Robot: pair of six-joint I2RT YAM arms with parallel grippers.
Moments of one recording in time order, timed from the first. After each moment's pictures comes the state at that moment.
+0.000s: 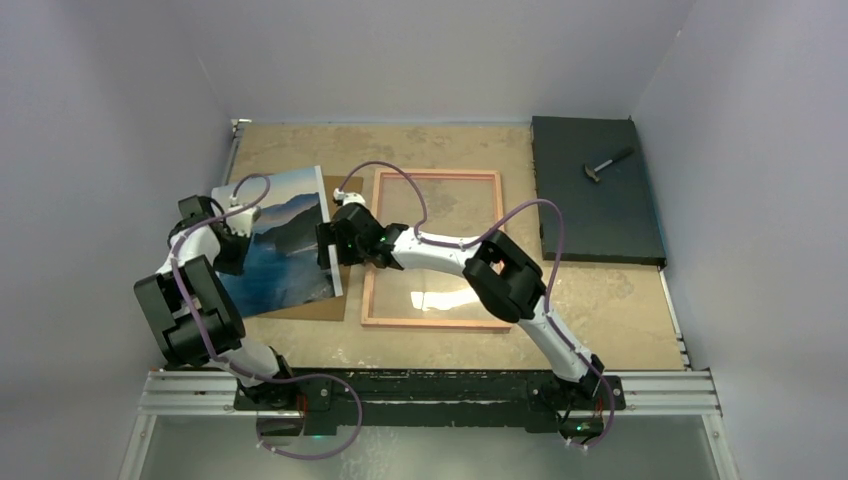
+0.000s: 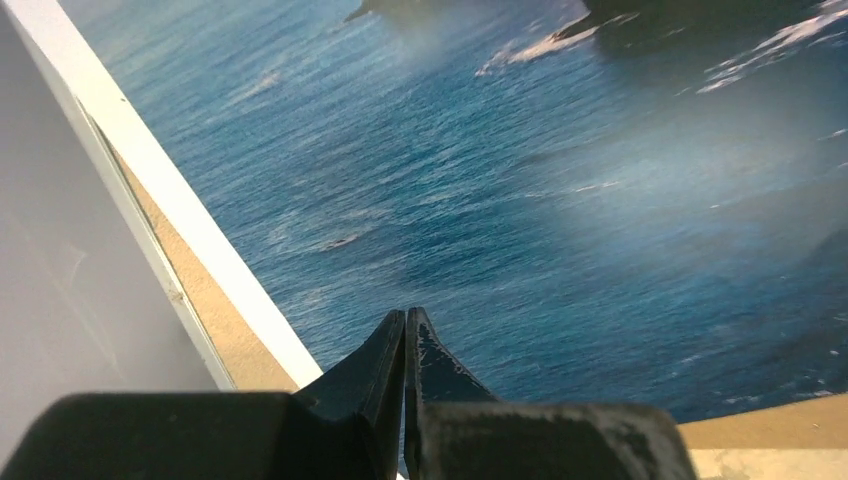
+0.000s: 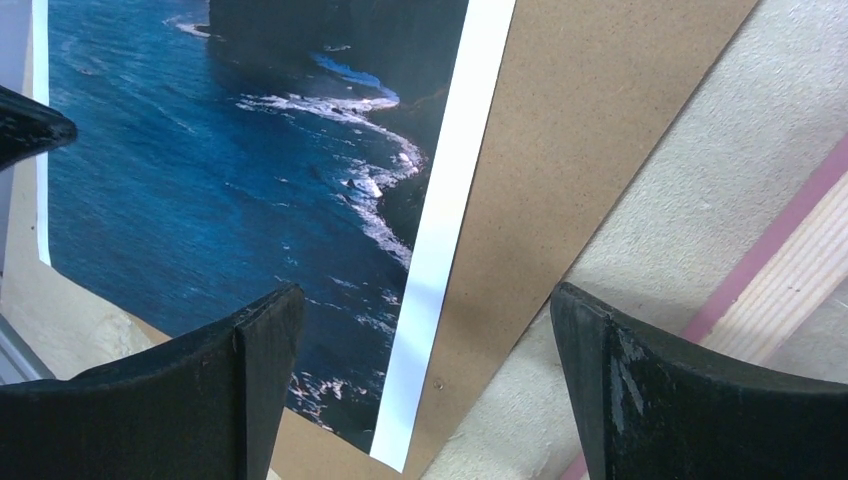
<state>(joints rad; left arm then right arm) 0.49 1.54 0.90 -0.55 0.12 0.65 1.02 2.32 1.79 -0.17 0.06 0.67</state>
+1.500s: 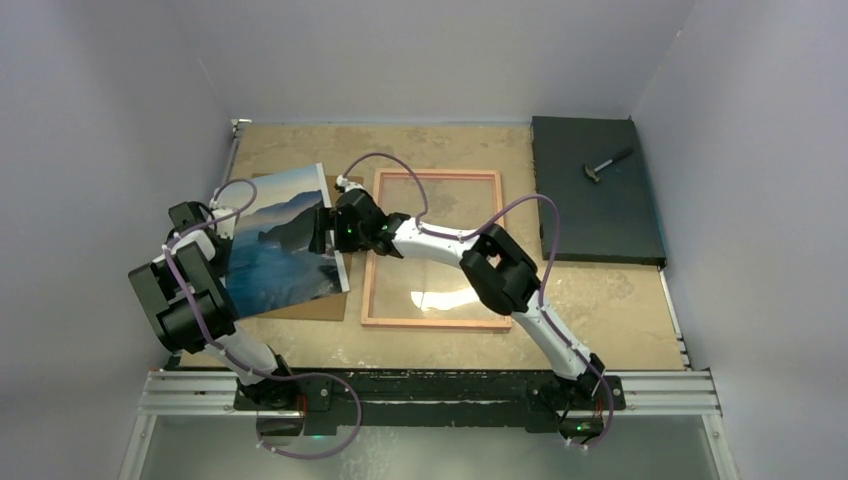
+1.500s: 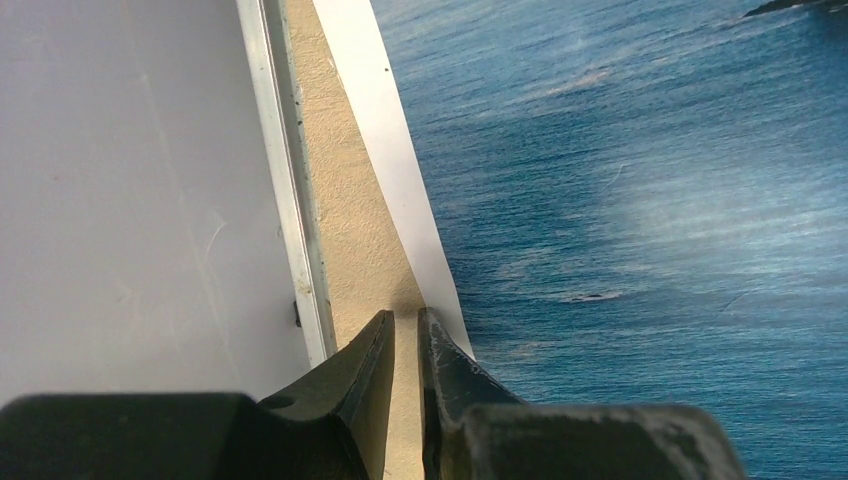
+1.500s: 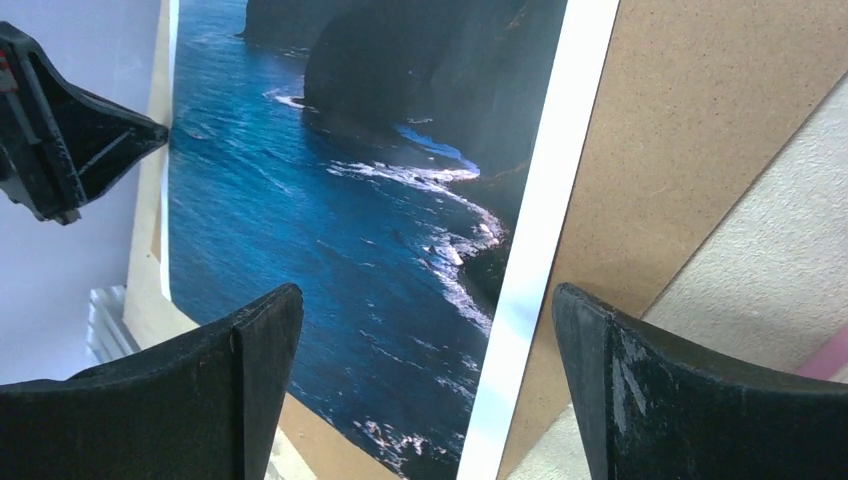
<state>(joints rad) 0.55 1.64 0.89 -0.33 -0.03 0.63 0.96 2.40 1.89 -0.12 -0.07 0.74</state>
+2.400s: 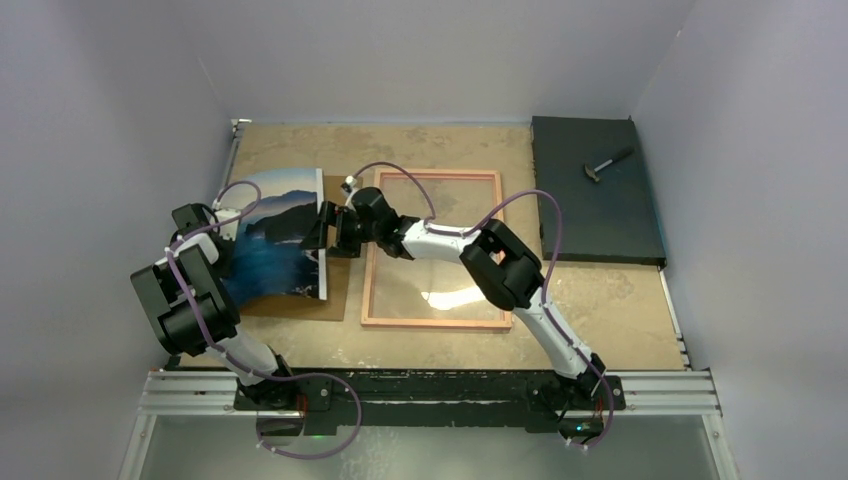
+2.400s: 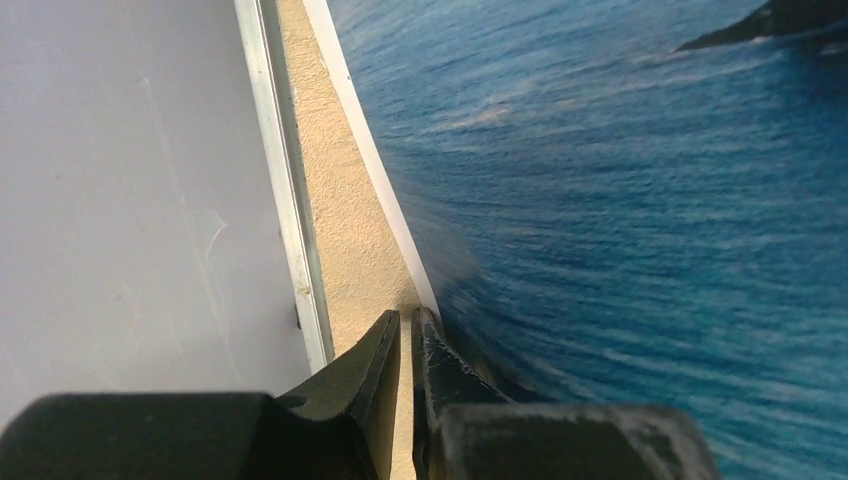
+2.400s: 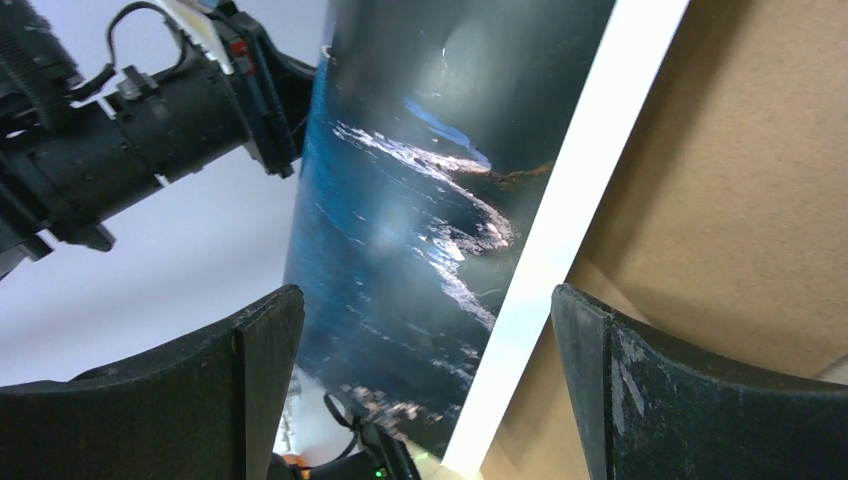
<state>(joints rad) 0.54 1.62 0.84 -0.29 -0.04 0.64 0.92 2.39 1.76 0.19 -0.40 1.04</state>
